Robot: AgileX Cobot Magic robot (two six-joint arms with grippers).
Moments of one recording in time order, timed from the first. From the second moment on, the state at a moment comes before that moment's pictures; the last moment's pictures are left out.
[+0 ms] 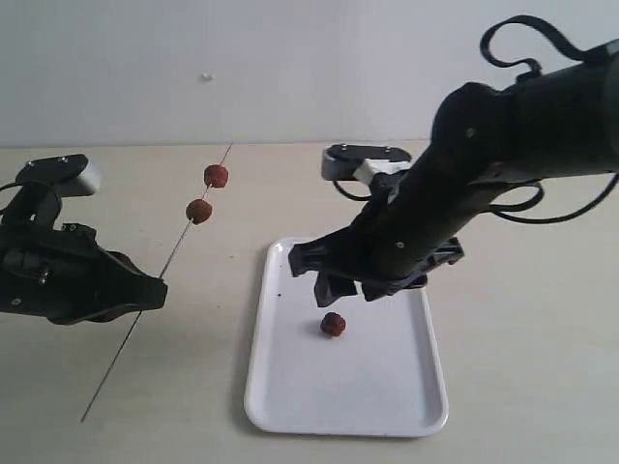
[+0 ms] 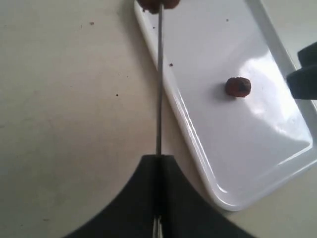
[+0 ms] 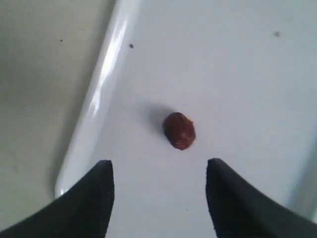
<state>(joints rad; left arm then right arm) -0.34 1.46 -0.64 -1.18 0.41 1.06 0.44 1.80 -1.09 0.34 0.59 0.03</state>
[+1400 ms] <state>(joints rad) -0.30 1.46 -0.63 -1.09 0.46 1.06 0.50 1.97 -1.28 -0.01 0.62 -1.98</state>
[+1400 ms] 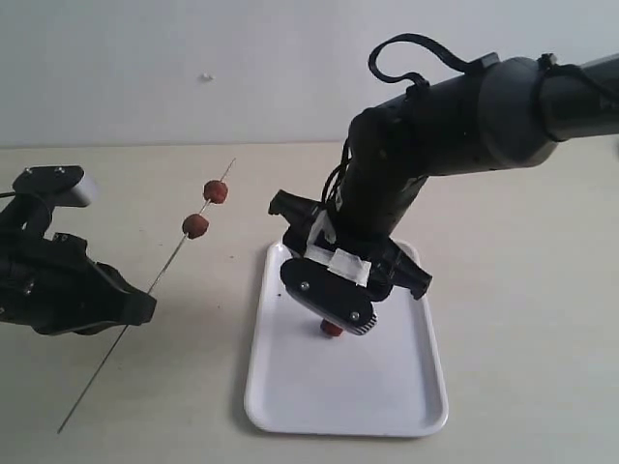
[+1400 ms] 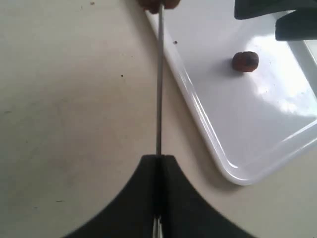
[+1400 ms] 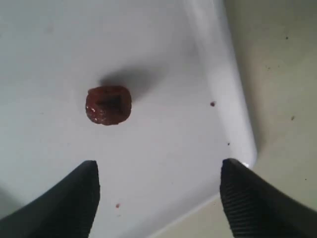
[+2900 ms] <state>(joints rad) -0.30 1.46 -0.62 -1.08 0.47 1.06 0.53 2.07 -1.28 0.00 0.63 -1.96</state>
